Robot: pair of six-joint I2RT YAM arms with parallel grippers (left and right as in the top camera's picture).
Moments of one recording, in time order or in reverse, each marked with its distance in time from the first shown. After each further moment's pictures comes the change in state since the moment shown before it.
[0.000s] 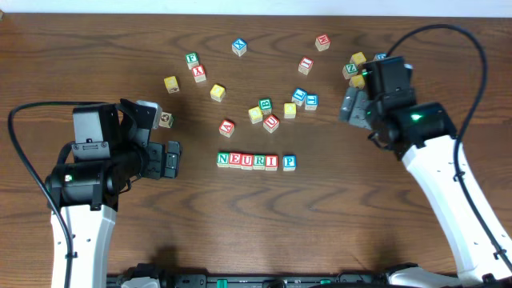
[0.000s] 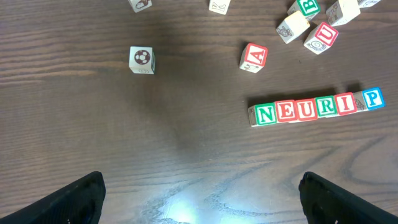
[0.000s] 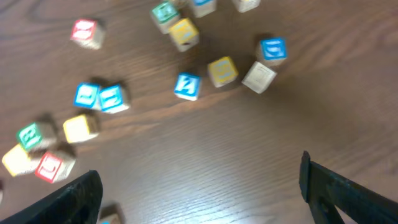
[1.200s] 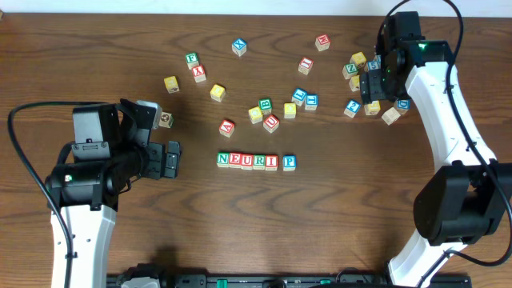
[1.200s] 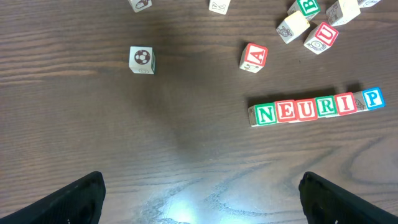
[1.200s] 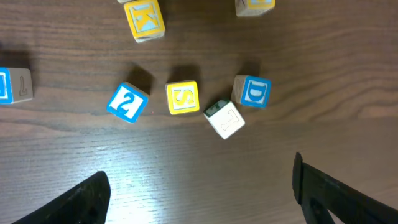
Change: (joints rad) left arm 0.000 0.000 0.000 0.000 0.000 0.000; right arm -0.183 0.475 0.393 -0.165 -0.076 -0.540
